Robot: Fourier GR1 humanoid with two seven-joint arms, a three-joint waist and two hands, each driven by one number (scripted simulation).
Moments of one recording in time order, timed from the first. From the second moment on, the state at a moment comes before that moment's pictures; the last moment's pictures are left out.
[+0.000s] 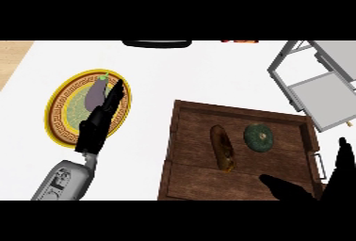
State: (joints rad) left arm -0.25 0.26 -0.29 -1.40 0.08 0.20 0.02; right arm 0.20 -0.05 0.24 -2.17 1.10 -0.17 1.15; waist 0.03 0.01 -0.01
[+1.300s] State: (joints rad) left arm -0.21 0.25 -0.25 -1.41 0.06 0.19 0.01; right arm -0.22 0.00 0.18 -1.90 1.19 0.03 1.25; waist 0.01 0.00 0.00
